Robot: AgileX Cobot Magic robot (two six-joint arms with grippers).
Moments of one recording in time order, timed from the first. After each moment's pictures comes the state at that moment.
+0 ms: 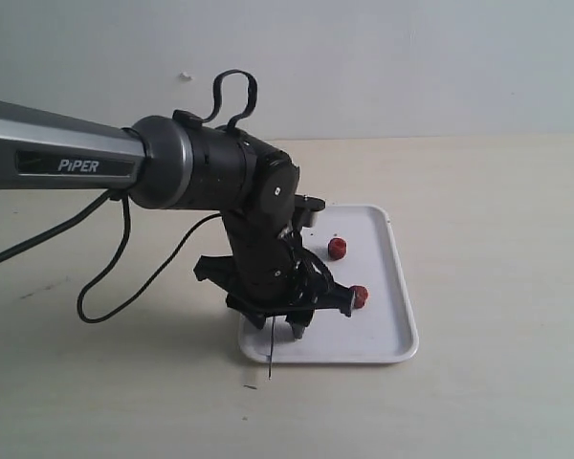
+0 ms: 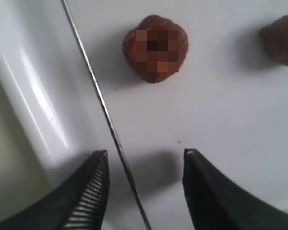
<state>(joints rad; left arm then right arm) -0.79 2.20 -1.53 -0.02 0.83 -0.40 -0.09 0.01 0.00 0.03 0.18 0.00</state>
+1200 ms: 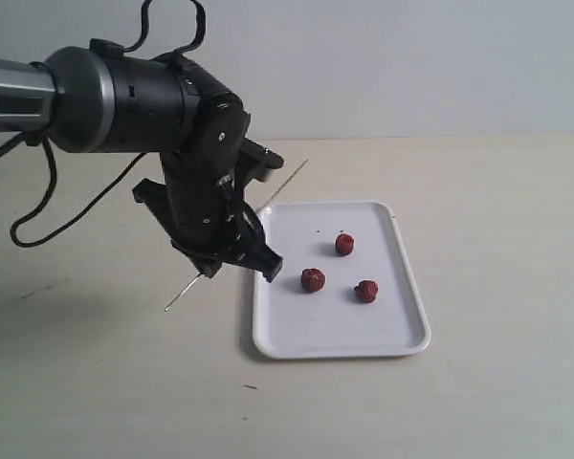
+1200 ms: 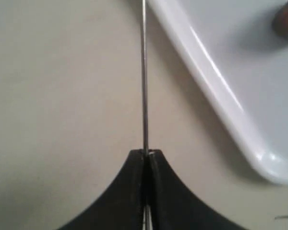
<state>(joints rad) -0.72 2.05 -1.50 0.24 0.96 -0.24 -0.09 0.01 0.00 0.03 0.18 0.00</state>
